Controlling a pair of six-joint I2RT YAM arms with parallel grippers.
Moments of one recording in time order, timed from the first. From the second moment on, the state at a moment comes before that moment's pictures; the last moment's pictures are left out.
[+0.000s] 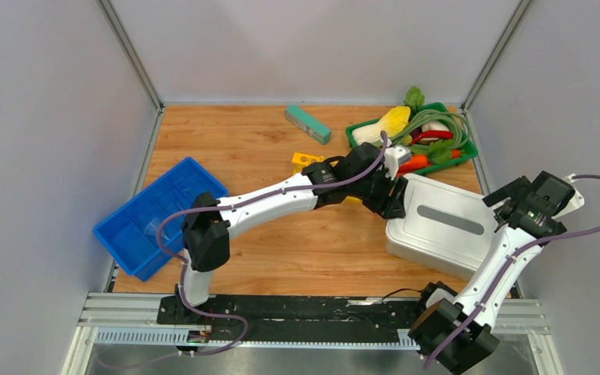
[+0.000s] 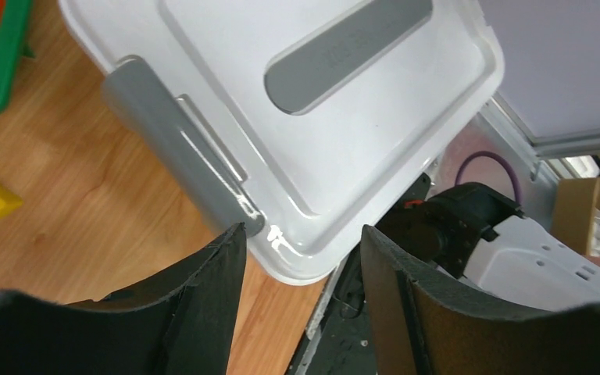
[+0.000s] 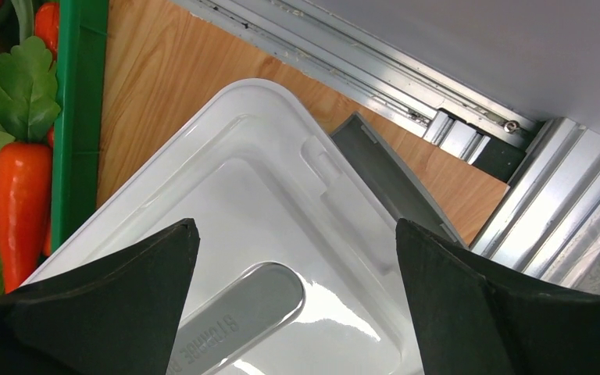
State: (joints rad) left arm -1.09 1.95 1.79 -0.40 0.26 -0.42; right arm -0.71 0.94 1.04 -0.89 0.10 0.38
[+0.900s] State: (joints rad) left arm -1.10 2.03 1.79 -0.31 0.31 -0.39; right arm -0.88 0.95 1.01 -0.87 -0.21 0.39
